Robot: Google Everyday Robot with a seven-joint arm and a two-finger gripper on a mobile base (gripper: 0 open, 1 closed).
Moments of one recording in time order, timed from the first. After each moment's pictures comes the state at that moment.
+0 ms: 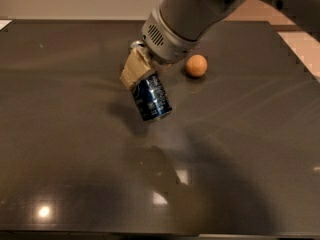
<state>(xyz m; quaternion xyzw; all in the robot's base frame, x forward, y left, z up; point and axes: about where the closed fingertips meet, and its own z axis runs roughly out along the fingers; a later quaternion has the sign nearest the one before) 0.503 0.036 0.959 -0.36 0.89 0.19 0.21</state>
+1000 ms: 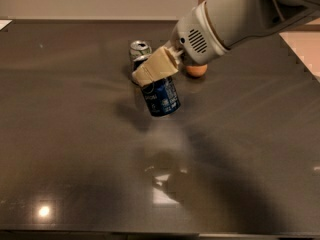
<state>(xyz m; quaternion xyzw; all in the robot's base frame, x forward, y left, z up) 0.488 0.014 0.987 -0.45 0.79 0.26 0.31</state>
